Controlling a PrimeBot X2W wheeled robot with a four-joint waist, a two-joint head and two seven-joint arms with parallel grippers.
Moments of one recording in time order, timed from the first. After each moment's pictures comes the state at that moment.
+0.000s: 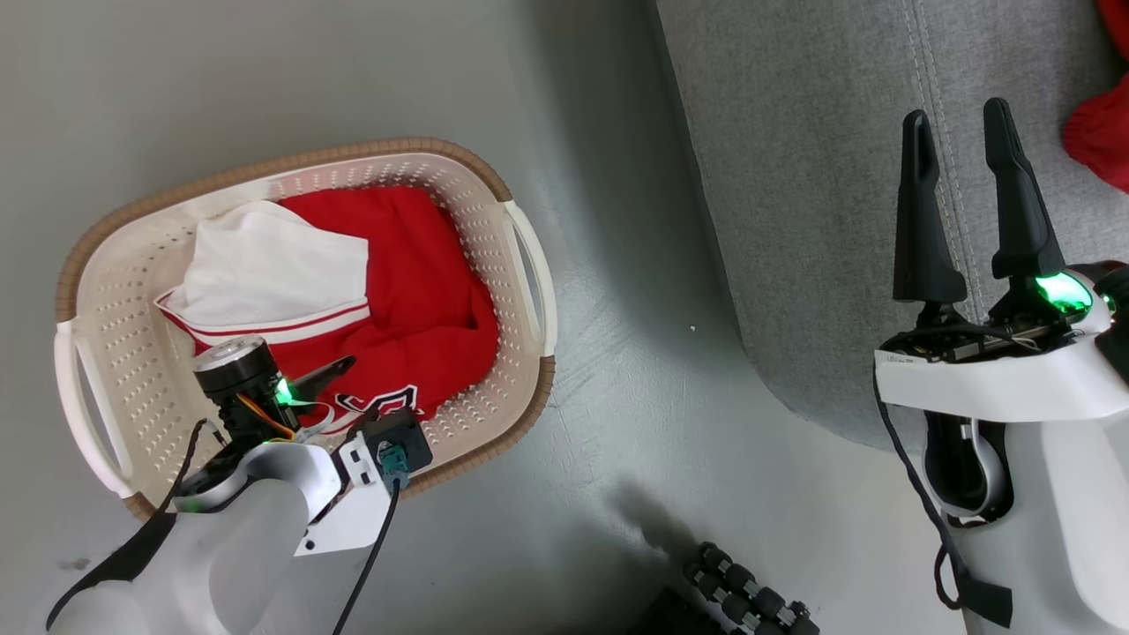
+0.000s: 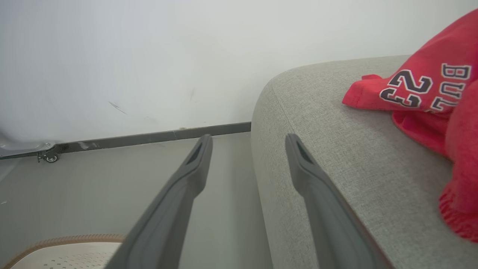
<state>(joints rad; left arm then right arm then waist) -0.75 0.36 -0.91 0.90 0.27 -0.03 -0.04 -0.38 -0.04 0.02 0.06 0.29 0.12 -0.25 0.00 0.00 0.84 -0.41</state>
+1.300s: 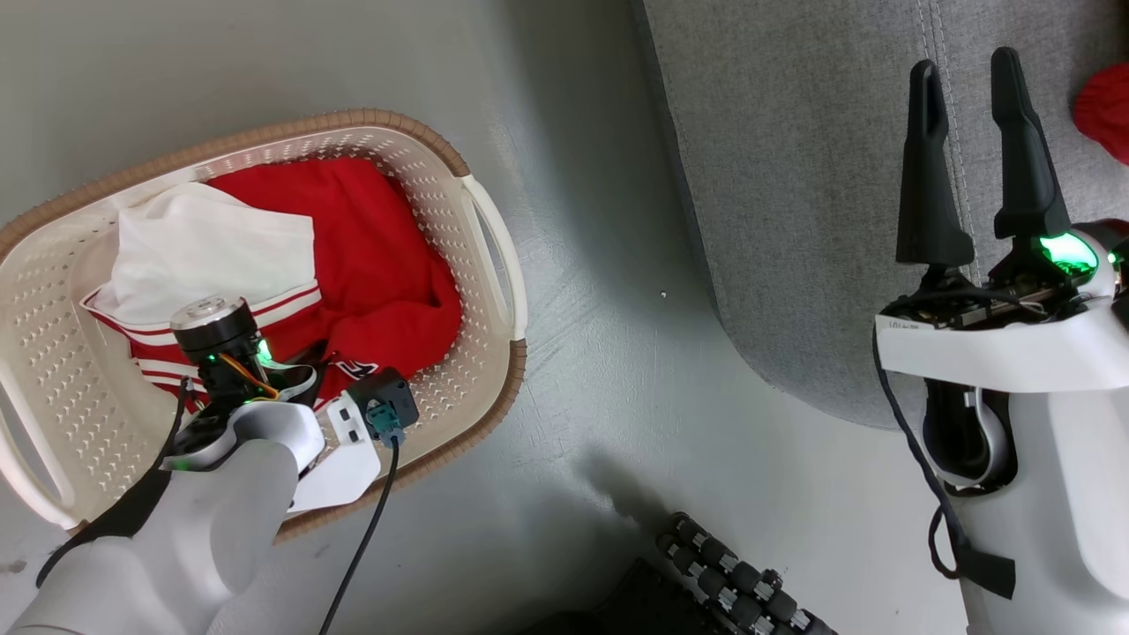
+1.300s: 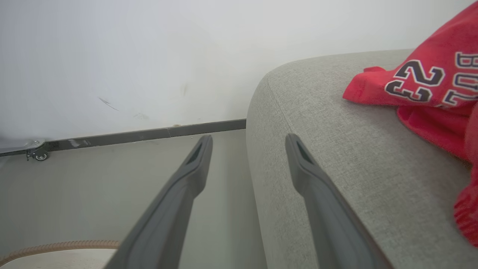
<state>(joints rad) -0.85 0.34 -0.95 1.02 0.32 0.00 0.02 -0.44 -0.04 0.03 0.06 0.33 0.12 -0.25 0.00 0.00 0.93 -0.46</state>
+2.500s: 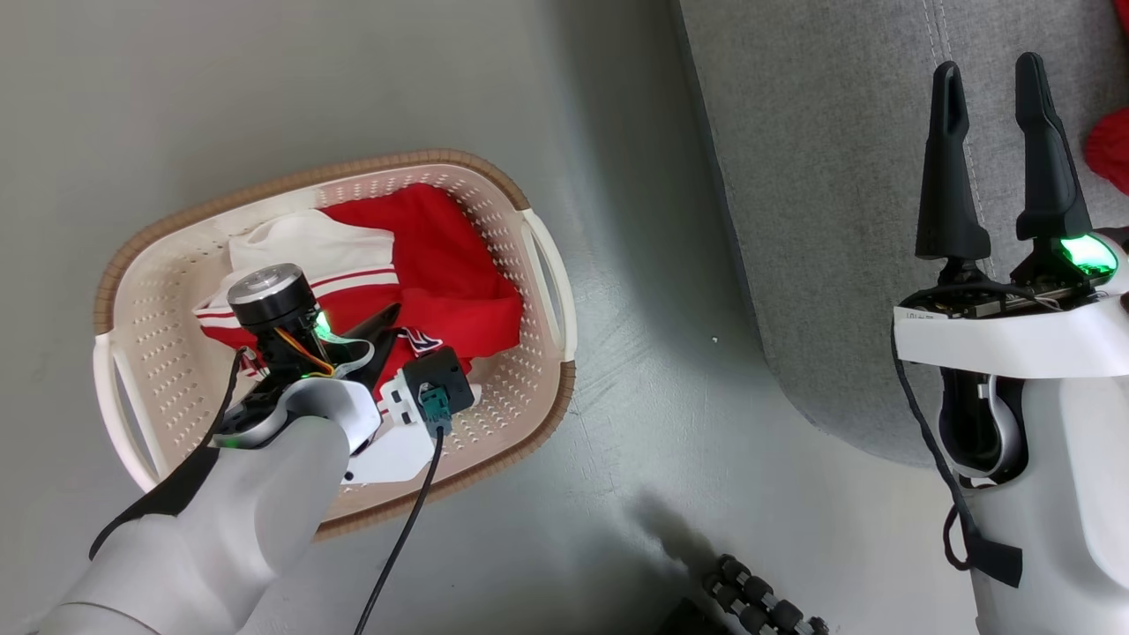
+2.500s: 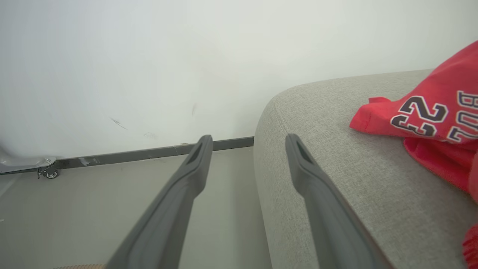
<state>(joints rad) -0.88 0.27 -0.95 0.98 0.30 0.04 -0.07 -0.45 -0.04 -0.02 0.11 0.29 0.12 -0.25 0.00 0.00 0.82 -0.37</state>
